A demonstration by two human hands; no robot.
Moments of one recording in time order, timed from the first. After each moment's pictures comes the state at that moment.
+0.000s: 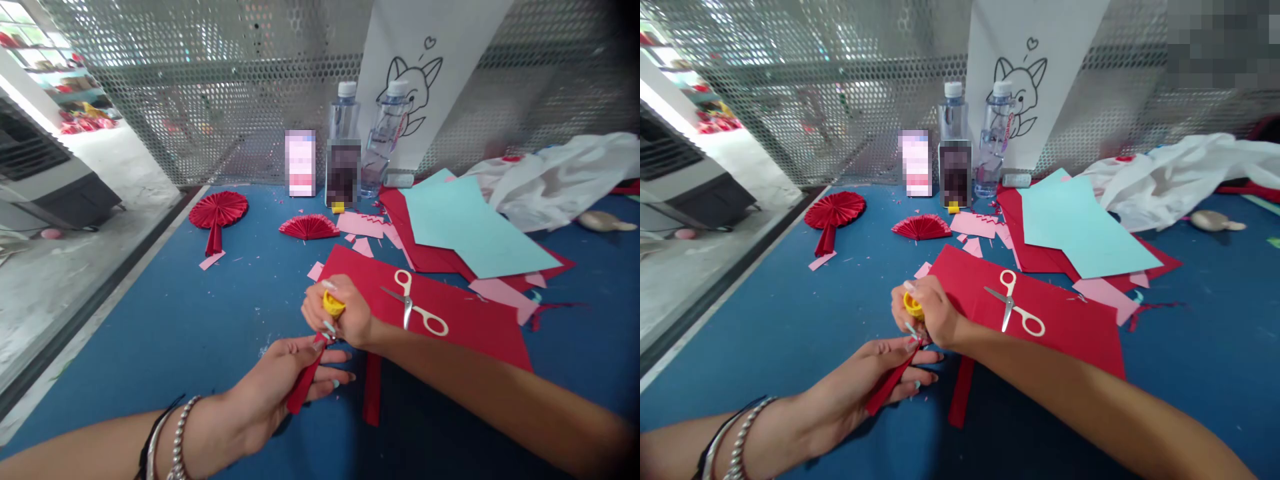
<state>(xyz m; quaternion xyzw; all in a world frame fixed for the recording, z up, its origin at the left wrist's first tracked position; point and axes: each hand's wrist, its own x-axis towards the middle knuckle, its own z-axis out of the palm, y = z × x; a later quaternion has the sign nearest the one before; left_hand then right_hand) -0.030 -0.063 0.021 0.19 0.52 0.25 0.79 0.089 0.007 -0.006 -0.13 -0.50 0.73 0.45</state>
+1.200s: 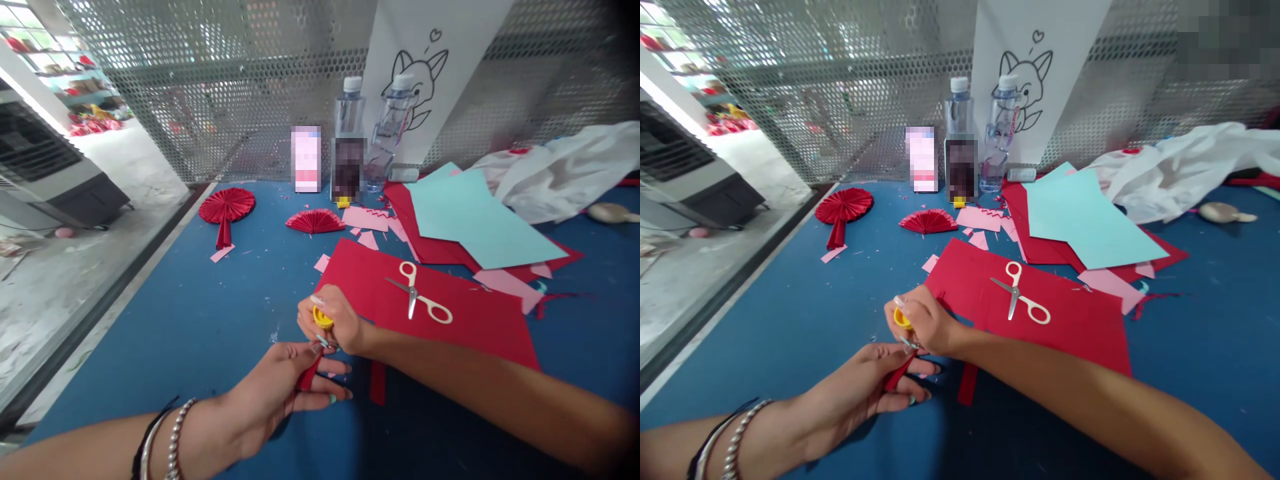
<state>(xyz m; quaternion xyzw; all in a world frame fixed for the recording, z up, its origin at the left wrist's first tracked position) -0.042 -0.082 0.027 0.20 0.54 0.23 0.79 0.076 -0.019 -0.013 -0.17 -0.59 0.68 0.39</state>
